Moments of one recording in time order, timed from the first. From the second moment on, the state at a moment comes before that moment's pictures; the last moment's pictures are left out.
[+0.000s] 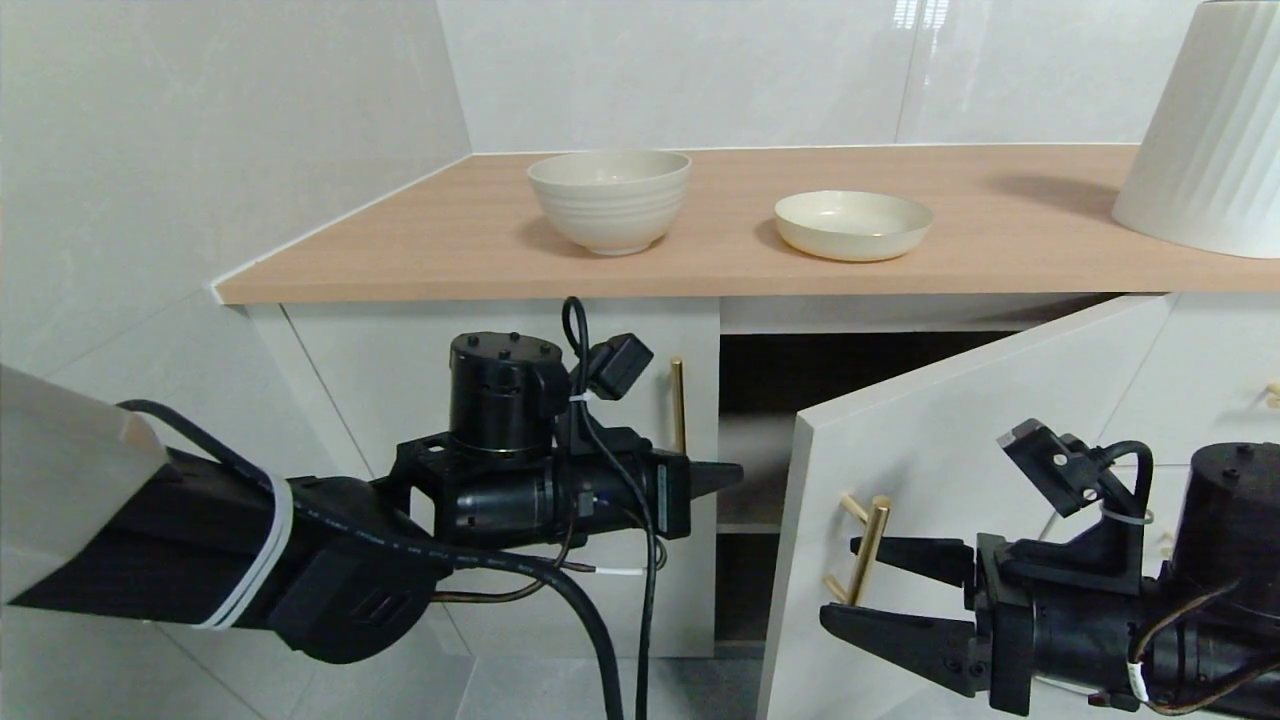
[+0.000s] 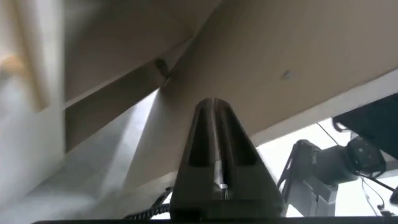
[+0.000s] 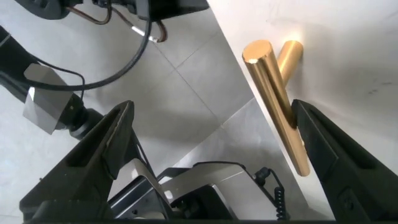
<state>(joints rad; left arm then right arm) -0.64 1.90 -0.90 -0.70 -0.47 -0.39 0.60 1.55 -0.32 -1.04 0.52 0.33</state>
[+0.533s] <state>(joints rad) -0.74 2.02 -1.02 -0.71 -0.47 -0.39 0.58 1.55 -0.32 -1.03 0.51 0.33</state>
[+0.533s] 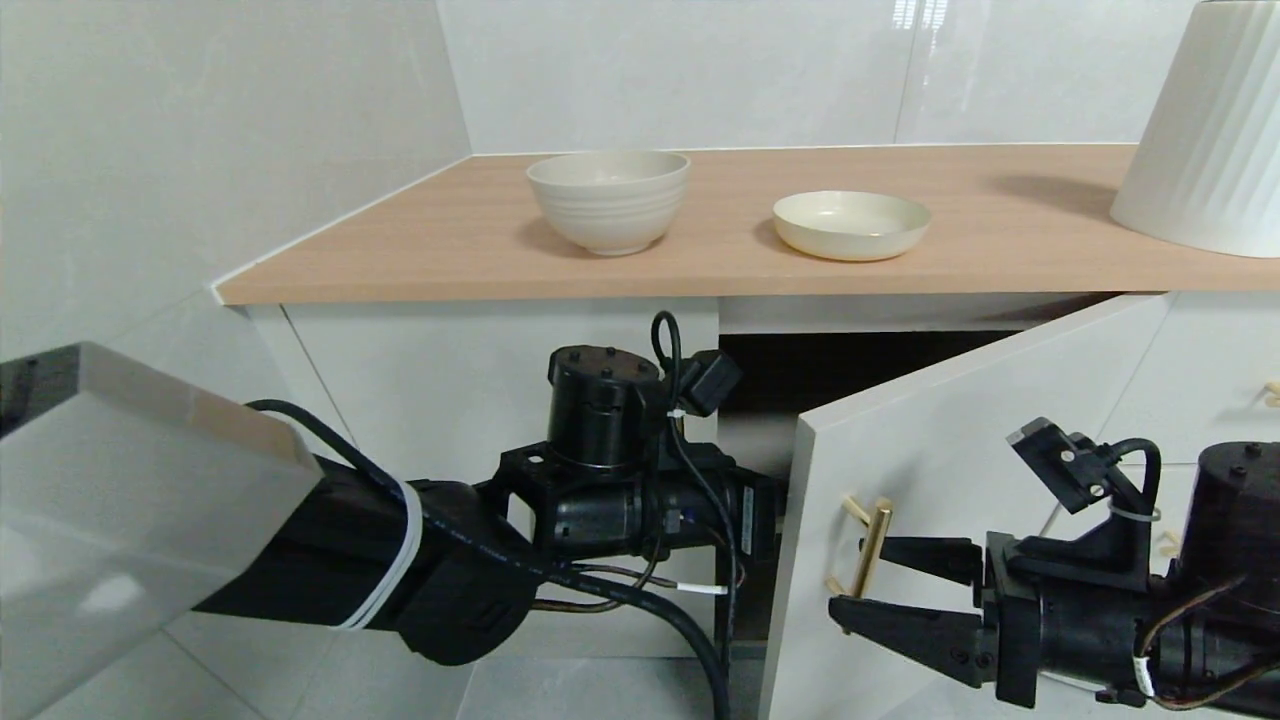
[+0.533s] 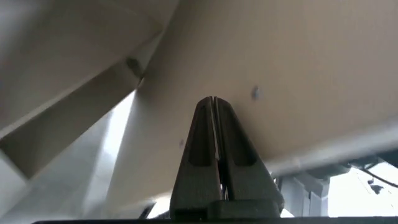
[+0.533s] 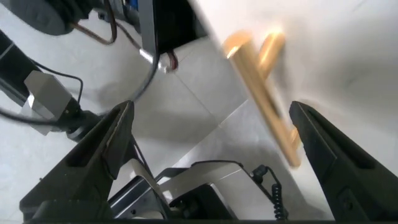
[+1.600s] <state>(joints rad) -0.79 2.04 -0.96 -0.90 -0.46 -0.39 0.46 1.11 -0.41 -0.36 0.49 0.20</state>
